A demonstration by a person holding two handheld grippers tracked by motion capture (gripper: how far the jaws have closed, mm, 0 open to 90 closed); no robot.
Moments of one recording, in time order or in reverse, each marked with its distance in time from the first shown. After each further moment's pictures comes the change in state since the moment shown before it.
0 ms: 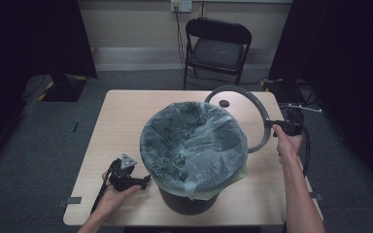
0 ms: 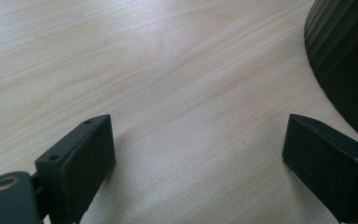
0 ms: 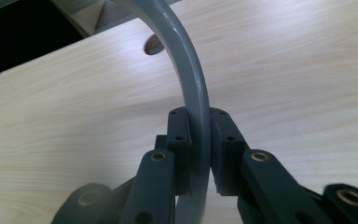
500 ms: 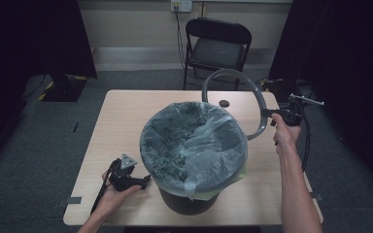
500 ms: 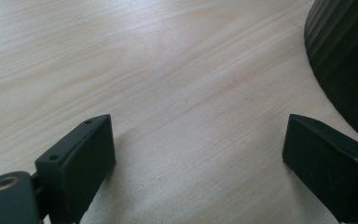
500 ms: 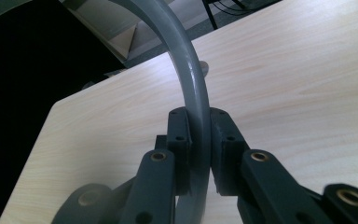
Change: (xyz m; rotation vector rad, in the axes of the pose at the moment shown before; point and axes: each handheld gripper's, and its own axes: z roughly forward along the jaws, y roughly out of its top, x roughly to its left) left arm 0.000 0.000 0.000 0.000 0.001 0.001; right arm 0.013 0.026 -0.002 -0.060 0.131 0.093
